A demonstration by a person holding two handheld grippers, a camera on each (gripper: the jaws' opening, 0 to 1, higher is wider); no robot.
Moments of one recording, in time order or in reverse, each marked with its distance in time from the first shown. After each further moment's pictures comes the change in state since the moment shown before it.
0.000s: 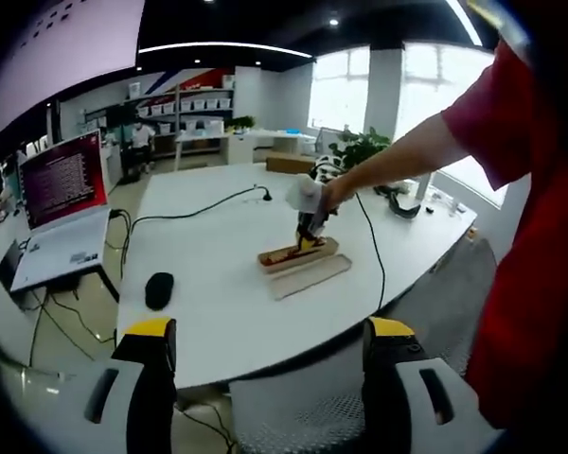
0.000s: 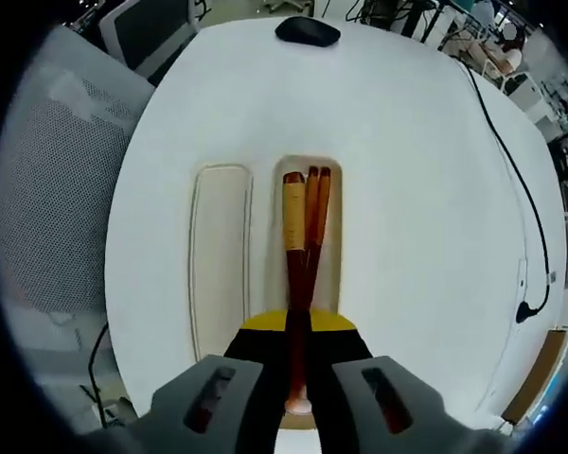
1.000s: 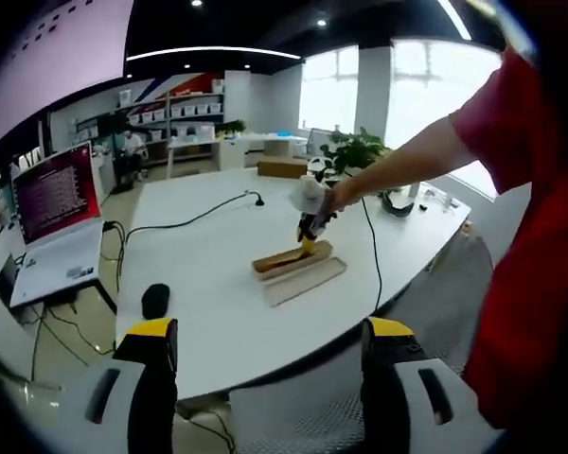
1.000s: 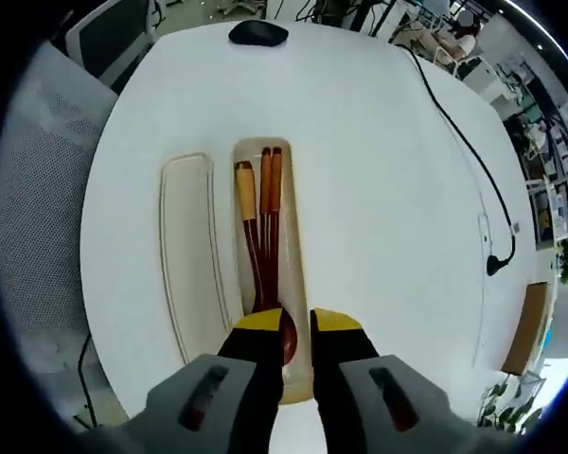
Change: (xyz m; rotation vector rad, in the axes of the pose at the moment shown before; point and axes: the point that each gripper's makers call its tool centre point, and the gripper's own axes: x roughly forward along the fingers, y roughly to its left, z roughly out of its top) left arm 0.002 -0.005 0.015 0.053 -0.031 -0.043; right arm -0.028 -0.013 -0.030 0.165 -0.010 -0.217
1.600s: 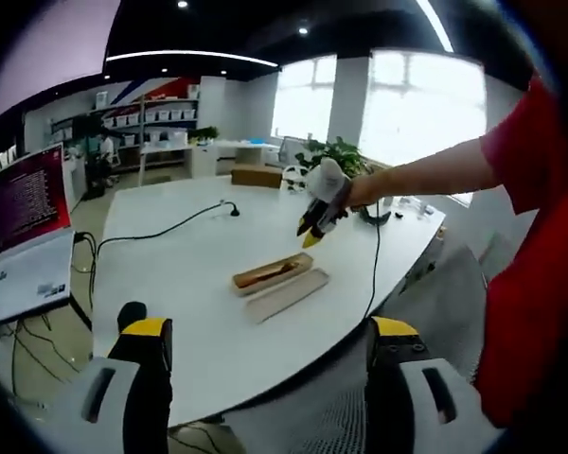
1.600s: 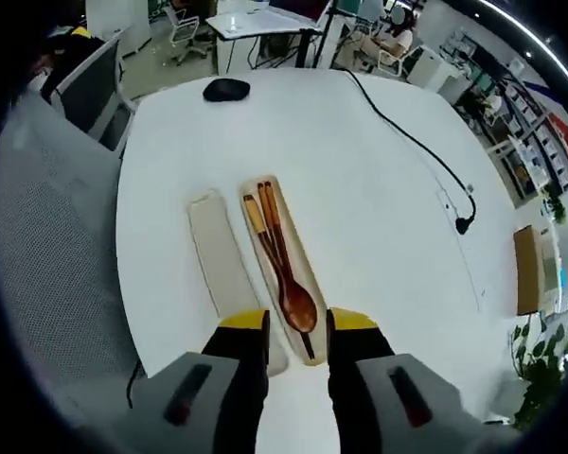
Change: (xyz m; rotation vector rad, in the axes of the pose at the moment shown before) left arm 0.030 0.008 0.016 -0.019 -0.029 -0.144; right arm -0.070 0.011 -0.010 0.228 -0.148 -0.042
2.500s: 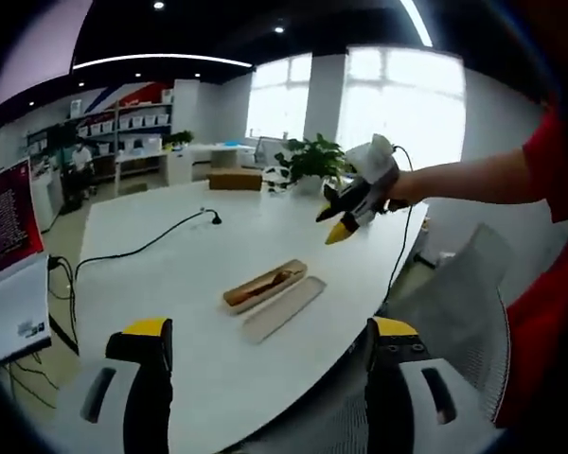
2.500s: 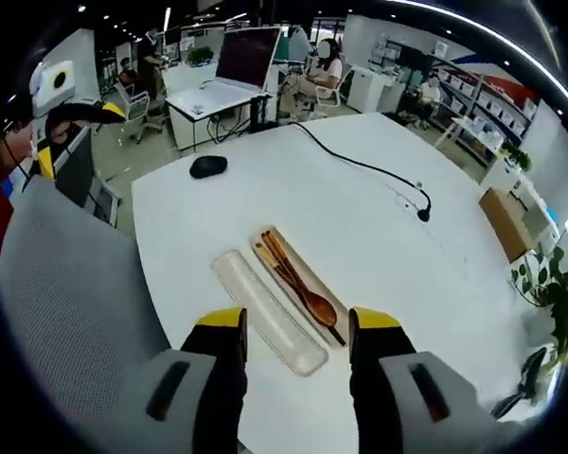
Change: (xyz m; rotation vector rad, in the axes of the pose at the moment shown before) left arm 0.045 0.013 0.022 0.096 0.016 -0.106; right arm -0.075 0.042 0.010 0.262 -0.239 -0.122
